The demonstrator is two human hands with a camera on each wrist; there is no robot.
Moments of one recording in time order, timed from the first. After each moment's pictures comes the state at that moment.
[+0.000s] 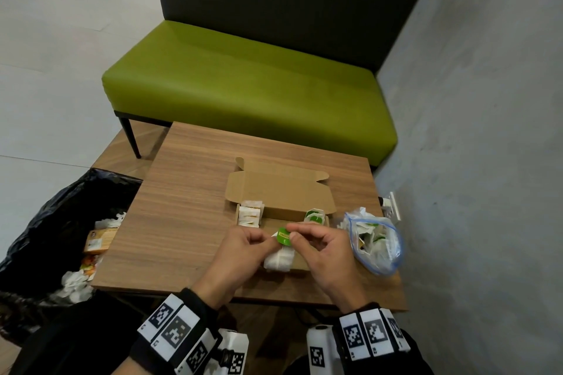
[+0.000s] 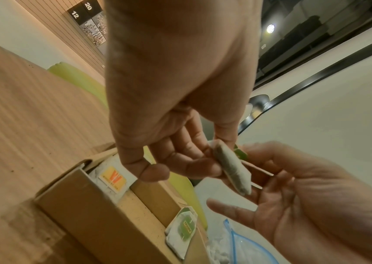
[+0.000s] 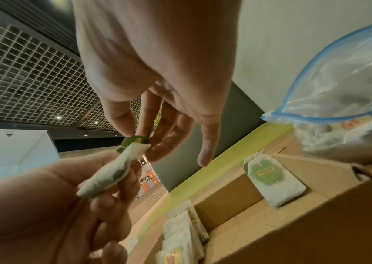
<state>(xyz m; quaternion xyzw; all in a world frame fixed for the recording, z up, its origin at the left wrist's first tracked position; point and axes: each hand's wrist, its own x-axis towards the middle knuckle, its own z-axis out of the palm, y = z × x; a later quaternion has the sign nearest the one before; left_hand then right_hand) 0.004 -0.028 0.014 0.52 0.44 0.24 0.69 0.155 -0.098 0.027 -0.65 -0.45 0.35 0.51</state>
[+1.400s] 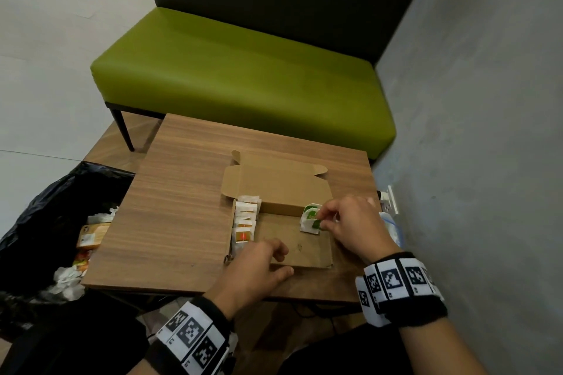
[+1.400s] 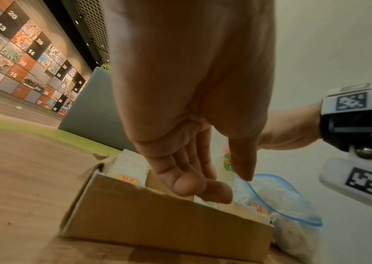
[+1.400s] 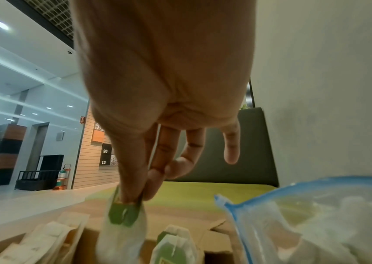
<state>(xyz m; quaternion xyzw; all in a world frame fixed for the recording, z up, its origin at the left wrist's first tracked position) 0.016 -0.034 -0.011 0.79 0.40 0.04 0.46 0.222 -0.061 0.048 -0.80 -0.59 0.10 0.04</state>
